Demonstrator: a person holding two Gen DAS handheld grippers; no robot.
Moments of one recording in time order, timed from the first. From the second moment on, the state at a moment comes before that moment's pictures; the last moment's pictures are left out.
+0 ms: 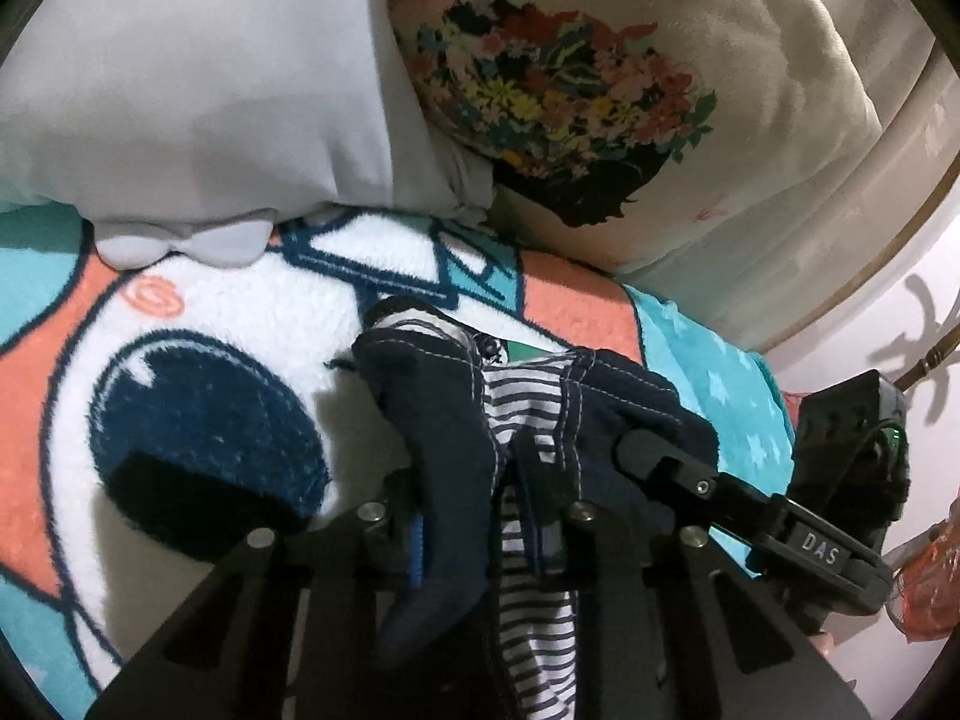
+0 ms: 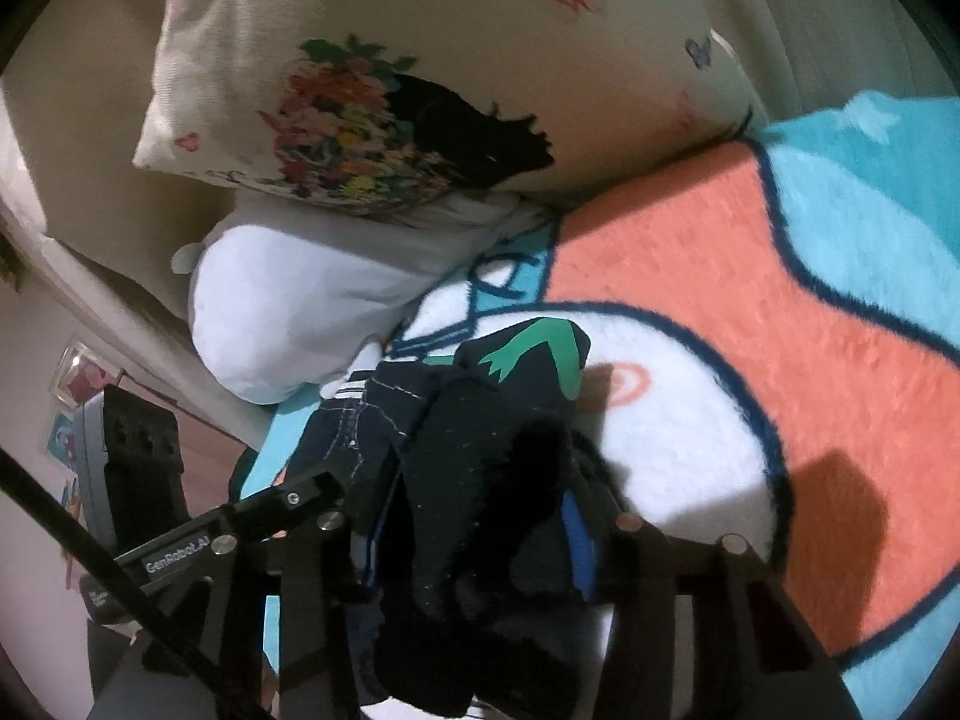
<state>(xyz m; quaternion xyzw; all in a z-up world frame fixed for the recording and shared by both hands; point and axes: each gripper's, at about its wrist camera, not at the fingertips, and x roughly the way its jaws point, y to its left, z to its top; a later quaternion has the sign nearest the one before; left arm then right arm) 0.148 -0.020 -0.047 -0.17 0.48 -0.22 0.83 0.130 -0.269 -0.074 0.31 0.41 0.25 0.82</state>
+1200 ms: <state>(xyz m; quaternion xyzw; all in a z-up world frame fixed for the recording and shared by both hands) 0.189 -0.008 -0.044 -0.13 0.46 -0.17 0.86 0.186 -0.256 -0.077 0.30 0.42 0.26 0.82</state>
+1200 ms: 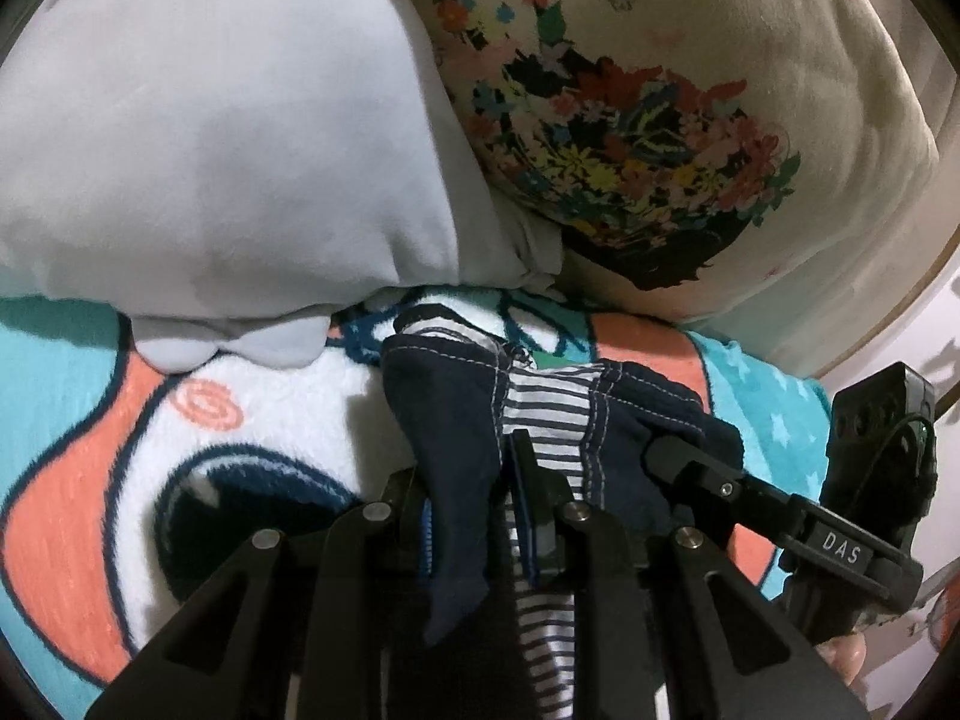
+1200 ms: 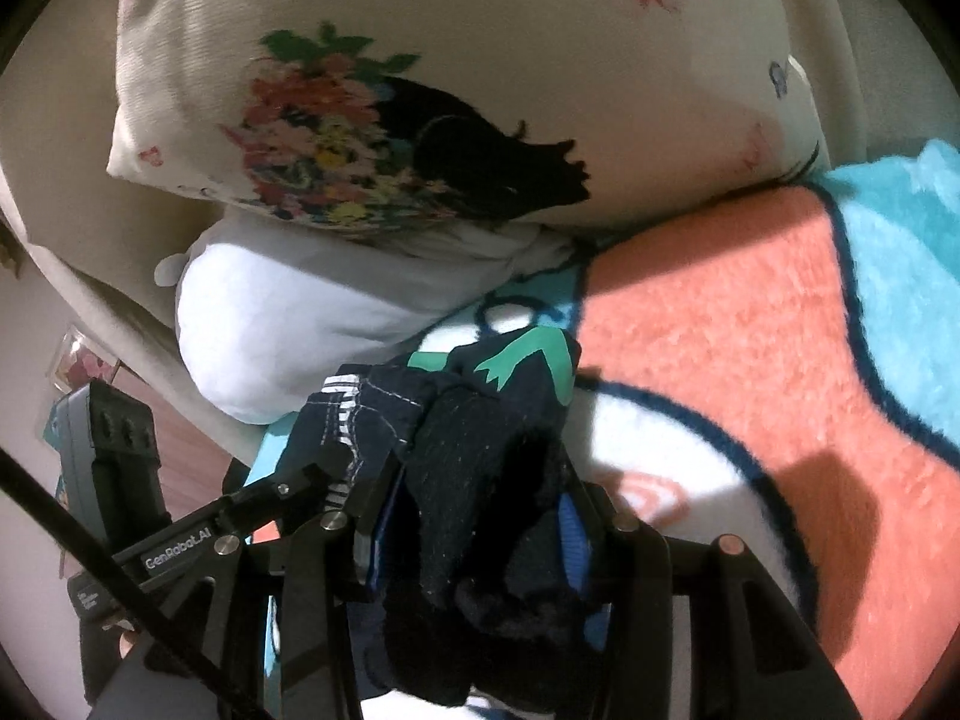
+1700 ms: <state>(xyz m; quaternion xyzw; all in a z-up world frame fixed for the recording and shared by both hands) 0.204 0.002 -0.081 -0.16 0.43 -0.19 0.87 0.192 -0.268 -0.102 0.34 0.40 0.27 0.81</state>
